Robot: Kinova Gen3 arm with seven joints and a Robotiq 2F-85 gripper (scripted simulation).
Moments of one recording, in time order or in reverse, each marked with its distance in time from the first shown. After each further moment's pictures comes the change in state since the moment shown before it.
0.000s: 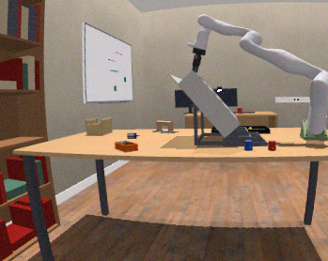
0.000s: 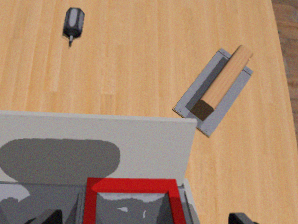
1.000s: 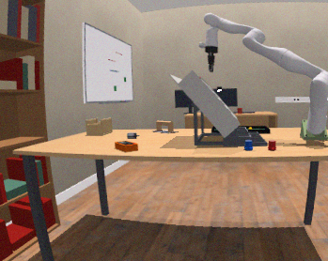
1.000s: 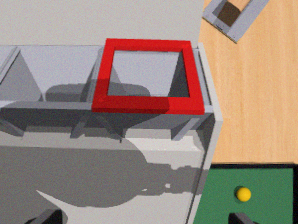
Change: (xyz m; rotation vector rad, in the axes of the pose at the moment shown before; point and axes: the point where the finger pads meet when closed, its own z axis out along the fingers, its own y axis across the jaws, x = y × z) arm -0.092 0.002 -0.031 0.117 -0.204 -0.001
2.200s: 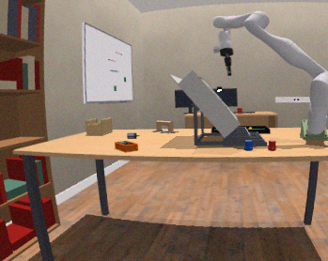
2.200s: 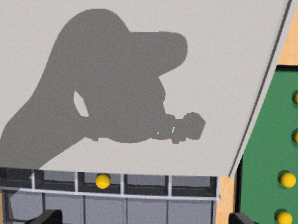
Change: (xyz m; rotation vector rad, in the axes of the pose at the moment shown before) arm -0.110 -0.047 0.015 0.103 -0.162 0.007
